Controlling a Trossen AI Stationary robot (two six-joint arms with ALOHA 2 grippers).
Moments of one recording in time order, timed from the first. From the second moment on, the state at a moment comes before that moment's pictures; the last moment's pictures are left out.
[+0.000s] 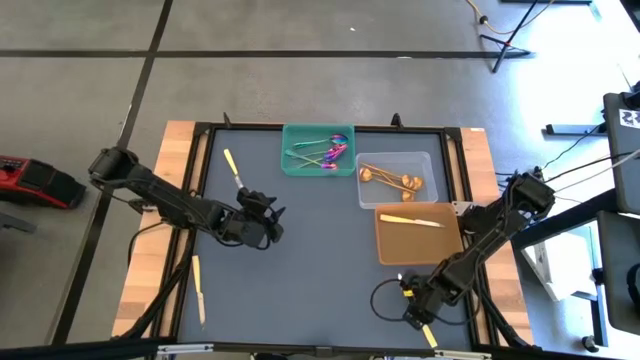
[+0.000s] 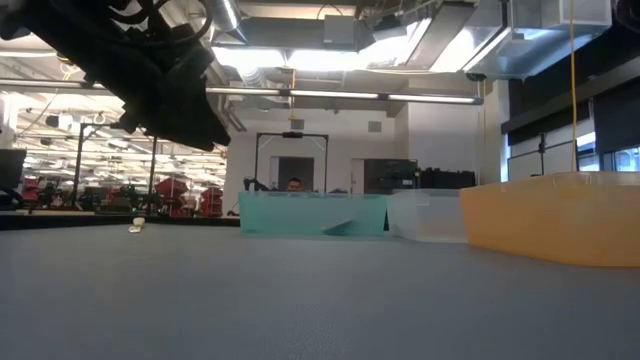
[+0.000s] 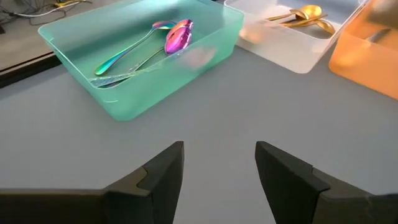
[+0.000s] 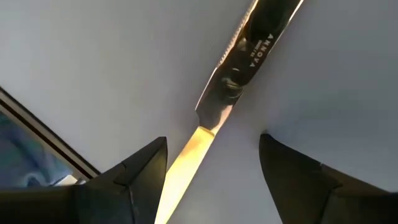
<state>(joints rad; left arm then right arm) -0.33 1.31 0.59 -0.15 -0.89 -0.82 0.89 1.62 0.81 -0.47 -0.22 1.62</state>
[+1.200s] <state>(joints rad) -0.34 1.32 0.59 -0.11 -0.84 -0.80 0.89 1.66 1.06 -0.77 0.08 1.11</state>
